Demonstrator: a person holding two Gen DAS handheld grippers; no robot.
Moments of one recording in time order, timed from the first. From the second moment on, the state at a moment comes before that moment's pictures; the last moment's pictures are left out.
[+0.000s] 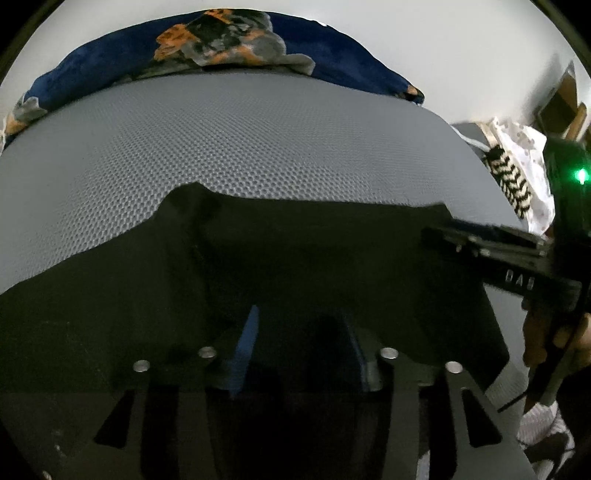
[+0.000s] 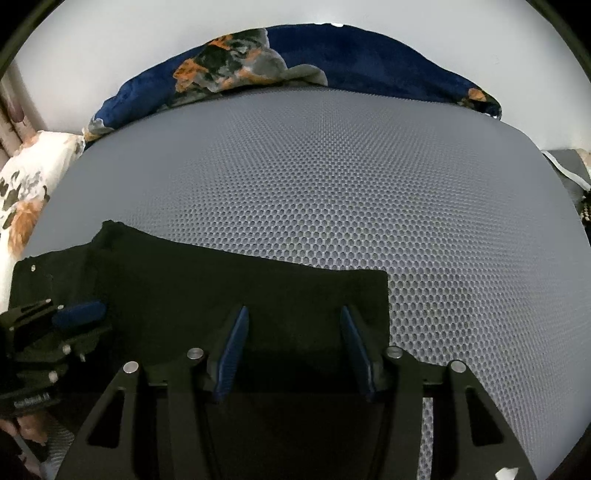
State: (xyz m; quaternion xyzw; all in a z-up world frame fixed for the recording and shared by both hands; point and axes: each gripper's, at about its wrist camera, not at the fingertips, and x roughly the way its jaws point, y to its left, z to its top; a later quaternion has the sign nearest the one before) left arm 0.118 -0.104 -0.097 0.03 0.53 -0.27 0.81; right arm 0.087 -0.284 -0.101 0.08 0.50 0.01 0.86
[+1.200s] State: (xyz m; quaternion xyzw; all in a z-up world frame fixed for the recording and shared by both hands) left arm 0.058 0.079 -0.037 -0.08 0.48 -0.14 0.86; right arm 0.011 -0.168 -0.112 0.04 0.55 0.14 0.82
